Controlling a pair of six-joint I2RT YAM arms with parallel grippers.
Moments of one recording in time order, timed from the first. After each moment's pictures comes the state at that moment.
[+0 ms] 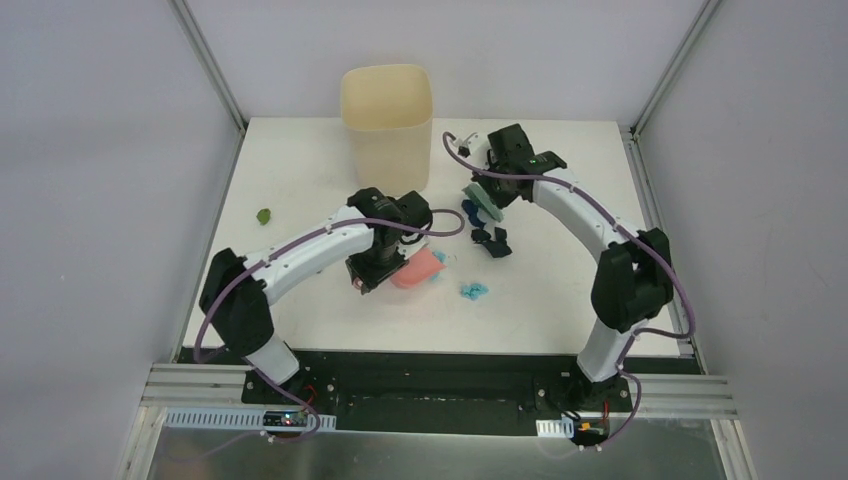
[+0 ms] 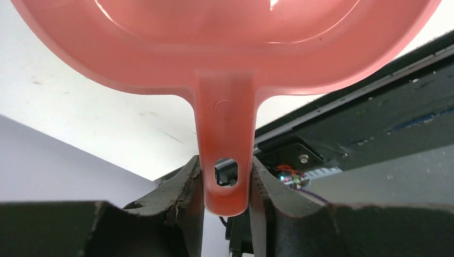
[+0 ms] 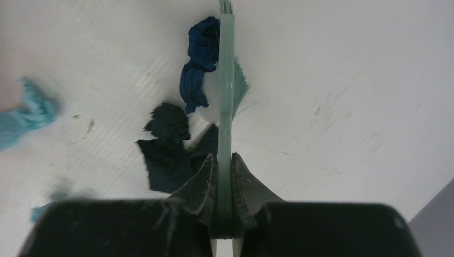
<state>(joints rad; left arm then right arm) -0.82 1.65 1.40 -1.40 -0.12 0.02 0.46 1.81 1.55 -0.70 0.05 -0.40</state>
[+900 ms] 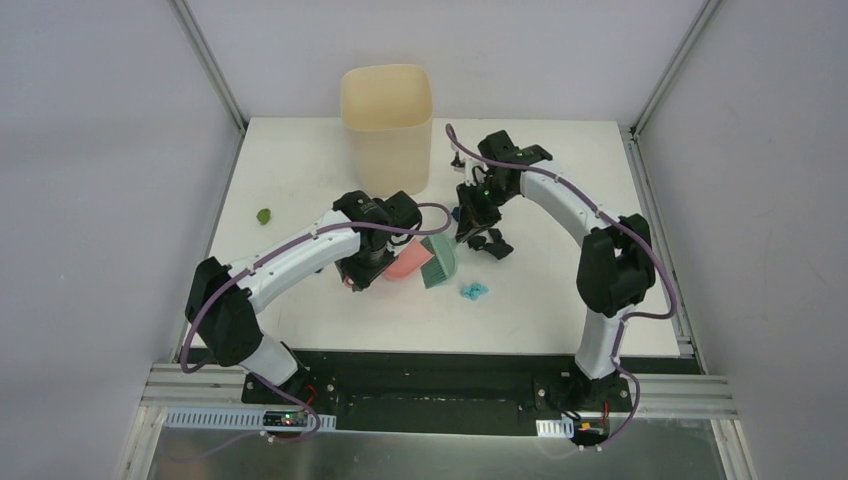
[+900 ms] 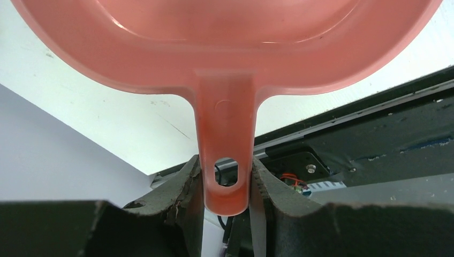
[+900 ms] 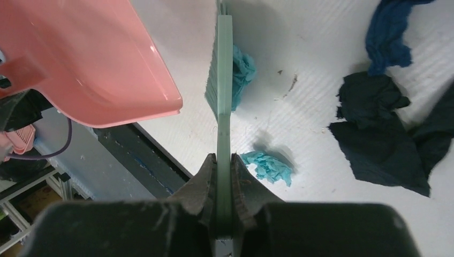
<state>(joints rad) -0.80 1.52 1.33 -1.36 -0.25 -0.07 0.49 1.89 1.61 -0.98 -0.55 0.08</state>
